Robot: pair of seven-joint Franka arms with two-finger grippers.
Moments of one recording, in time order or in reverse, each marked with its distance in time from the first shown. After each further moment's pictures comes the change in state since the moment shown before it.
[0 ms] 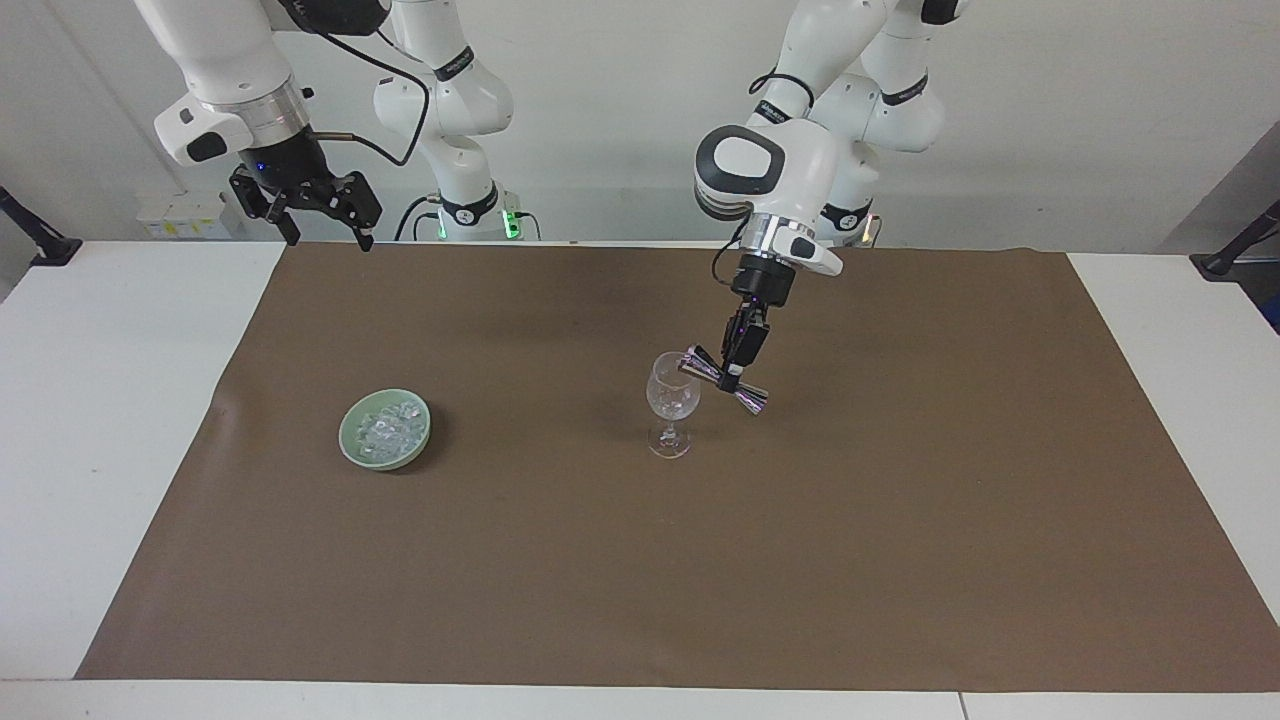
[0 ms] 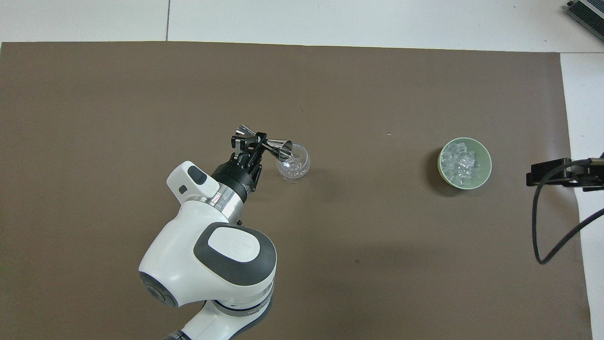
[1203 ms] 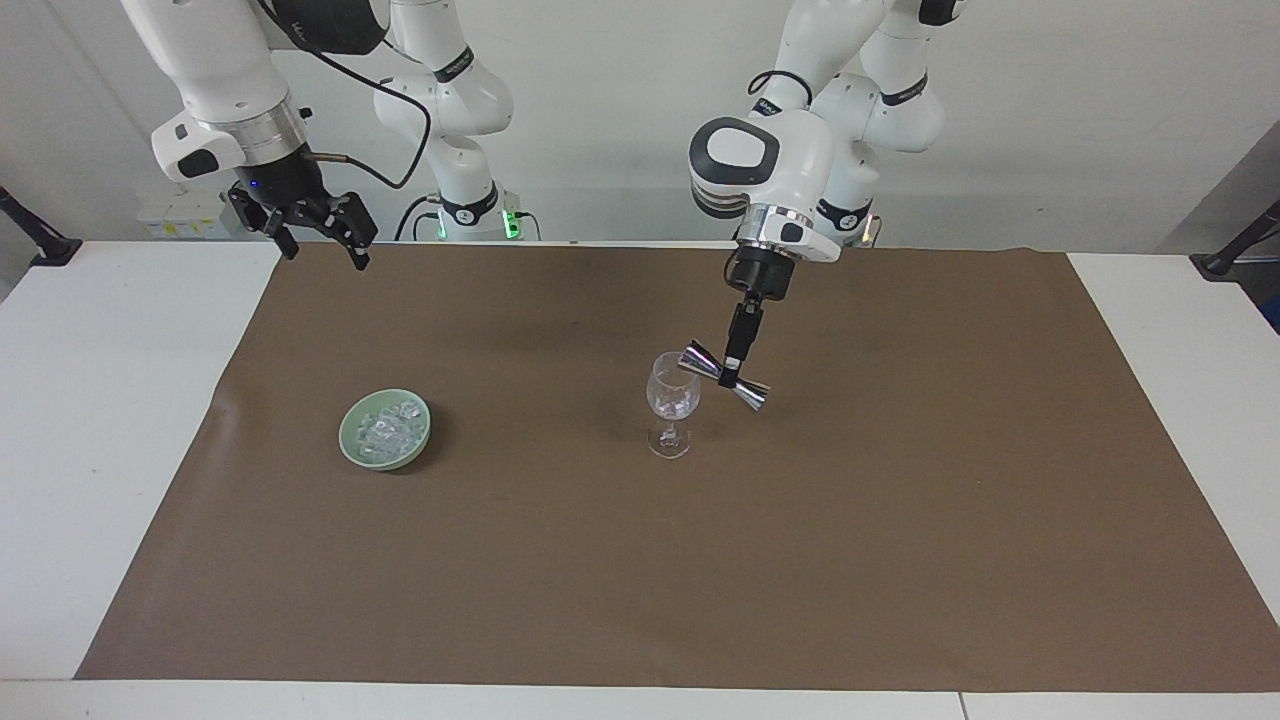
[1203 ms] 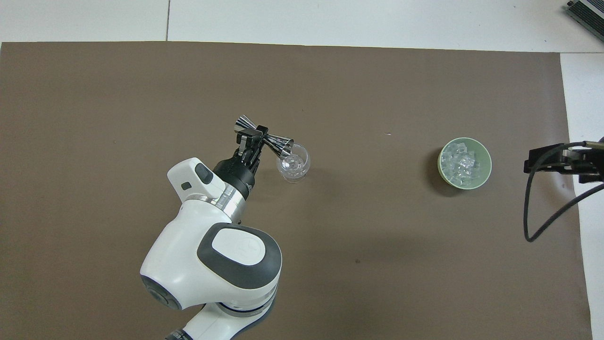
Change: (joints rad) left arm -0.013 0.002 0.001 0.035 0.056 0.033 0.160; right arm 0.000 0.033 -0.002 -0.002 -0.001 0.043 0.077
